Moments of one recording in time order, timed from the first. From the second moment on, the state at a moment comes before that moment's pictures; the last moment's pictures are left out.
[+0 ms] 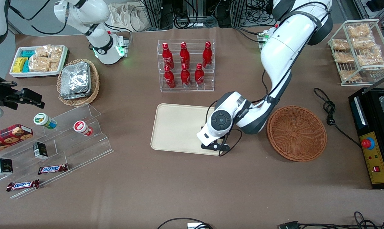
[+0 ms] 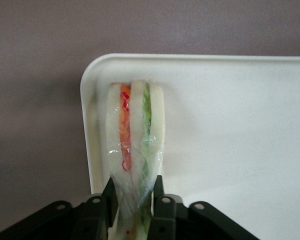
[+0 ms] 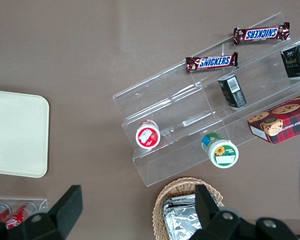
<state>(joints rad) -0.32 0.83 -0.41 -1.37 0.22 2.02 -0.65</state>
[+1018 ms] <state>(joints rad) -0.02 0.35 -0.41 -1.75 0.21 1.89 -0.46</state>
